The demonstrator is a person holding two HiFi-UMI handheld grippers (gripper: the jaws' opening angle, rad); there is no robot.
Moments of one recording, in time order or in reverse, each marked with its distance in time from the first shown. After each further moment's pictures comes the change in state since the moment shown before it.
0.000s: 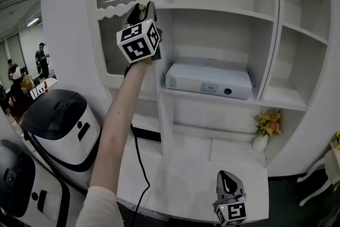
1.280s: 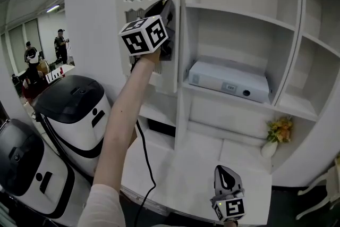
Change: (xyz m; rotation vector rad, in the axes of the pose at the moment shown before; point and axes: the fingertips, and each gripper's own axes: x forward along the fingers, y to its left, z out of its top) left arm -0.030 0.012 0.028 -0.144 0.068 -0.204; right arm 0.022 0.046 0.027 -0.036 -0.062 0.161
